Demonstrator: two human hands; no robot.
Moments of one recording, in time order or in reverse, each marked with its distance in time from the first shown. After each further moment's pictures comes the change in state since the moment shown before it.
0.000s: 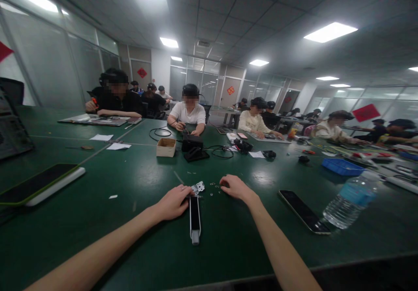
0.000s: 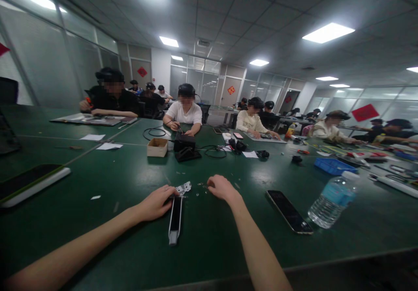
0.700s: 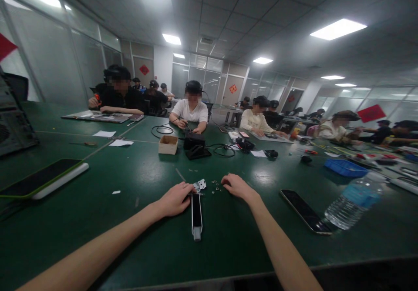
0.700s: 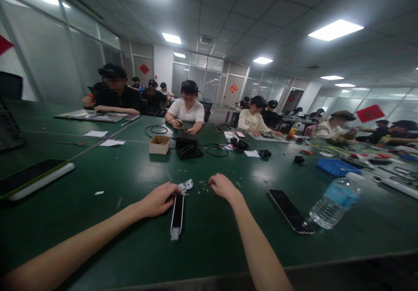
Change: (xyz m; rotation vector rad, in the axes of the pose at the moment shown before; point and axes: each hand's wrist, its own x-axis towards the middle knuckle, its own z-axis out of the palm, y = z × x) left_hand 0.001 -0.006 0.006 0.006 0.020 0.021; right_hand 0.004 0.001 0.005 -0.041 -0.043 0.008
